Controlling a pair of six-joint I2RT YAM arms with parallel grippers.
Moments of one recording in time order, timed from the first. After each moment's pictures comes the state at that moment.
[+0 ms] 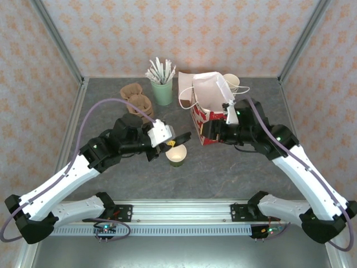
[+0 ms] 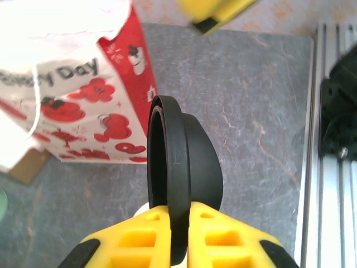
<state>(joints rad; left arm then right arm) -0.73 1.01 1.10 -0.63 0.29 0.24 0.63 1.02 1.31 -0.93 -0.29 0.74</state>
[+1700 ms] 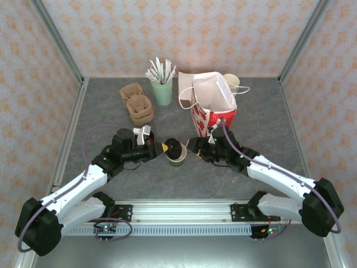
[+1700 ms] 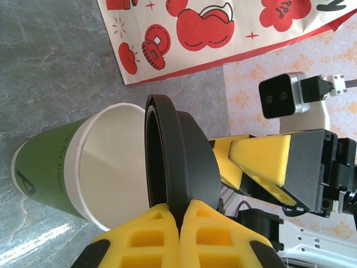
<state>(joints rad) -0.48 0.95 0.53 -0.07 0.54 -0.97 0.72 1.10 0.65 -0.14 -0.29 1.13</state>
